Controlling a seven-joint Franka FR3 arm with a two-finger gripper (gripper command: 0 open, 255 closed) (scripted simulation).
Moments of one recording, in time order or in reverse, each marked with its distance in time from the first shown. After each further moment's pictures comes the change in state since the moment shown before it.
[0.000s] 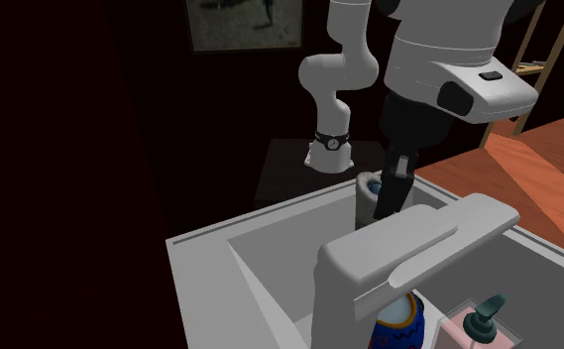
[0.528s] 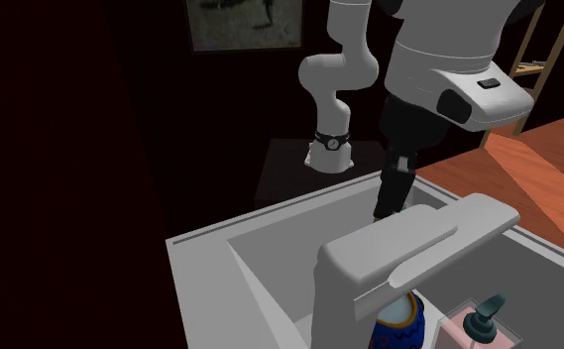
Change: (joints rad) arm -0.004 0.008 0.007 0.014 0.005 -0.068 -0.022
